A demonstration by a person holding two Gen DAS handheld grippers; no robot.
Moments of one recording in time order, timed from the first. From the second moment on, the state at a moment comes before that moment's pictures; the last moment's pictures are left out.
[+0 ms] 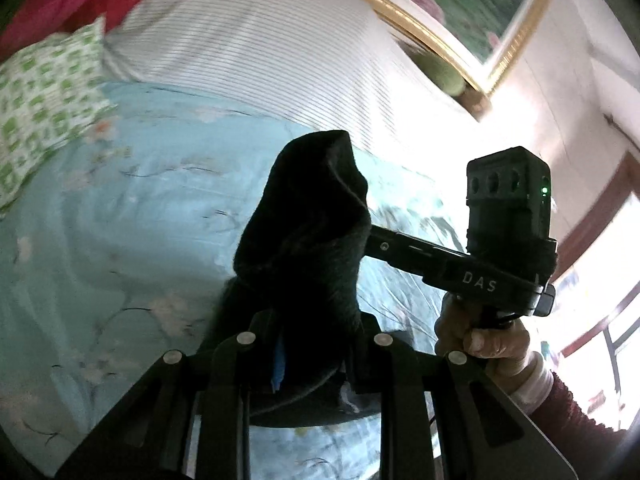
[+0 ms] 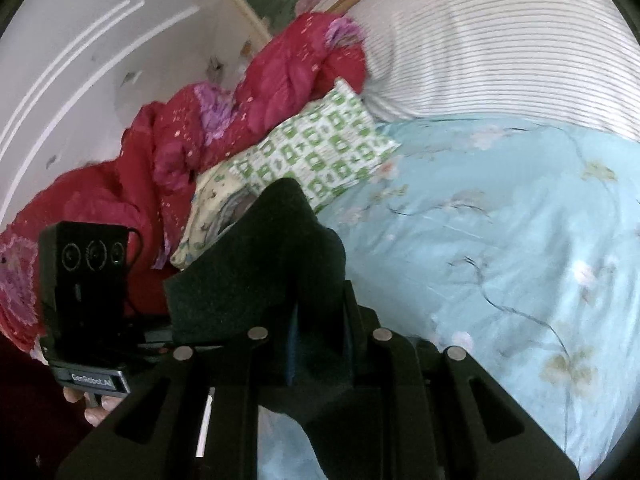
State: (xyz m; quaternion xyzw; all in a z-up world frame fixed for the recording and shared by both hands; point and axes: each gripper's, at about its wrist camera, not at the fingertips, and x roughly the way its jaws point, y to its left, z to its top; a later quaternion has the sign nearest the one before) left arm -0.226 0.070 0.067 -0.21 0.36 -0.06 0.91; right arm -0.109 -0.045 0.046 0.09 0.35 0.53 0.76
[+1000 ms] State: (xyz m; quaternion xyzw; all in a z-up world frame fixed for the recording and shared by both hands) left arm -0.192 -0.095 -0.031 -0.06 0.44 -0.17 0.88; right arm -0.137 -0.209 -0.072 0.21 0.41 0.37 0.80
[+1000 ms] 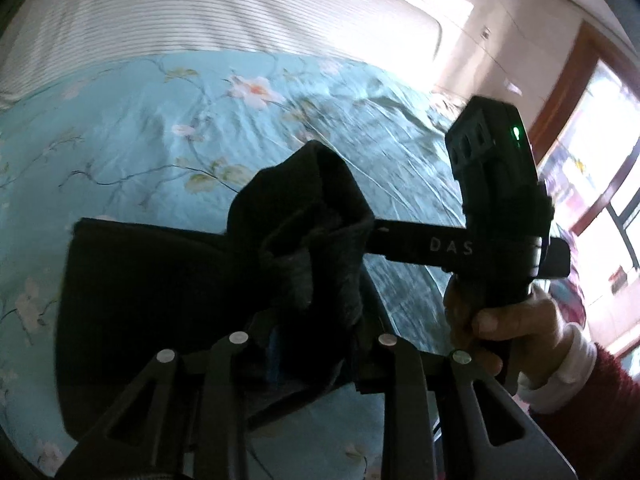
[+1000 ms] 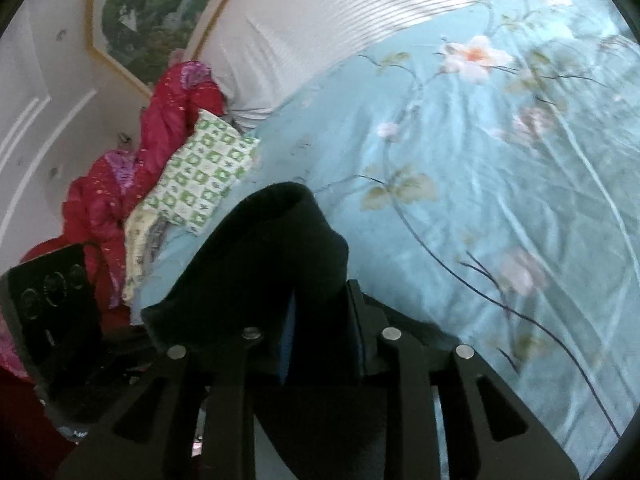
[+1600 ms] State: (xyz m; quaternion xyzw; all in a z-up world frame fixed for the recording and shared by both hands) left arm -0.223 -0.080 -0.026 -0.08 0.45 -0.24 0.86; right arm -0.194 -0.263 -0.048 0.21 0.41 0.17 0.87
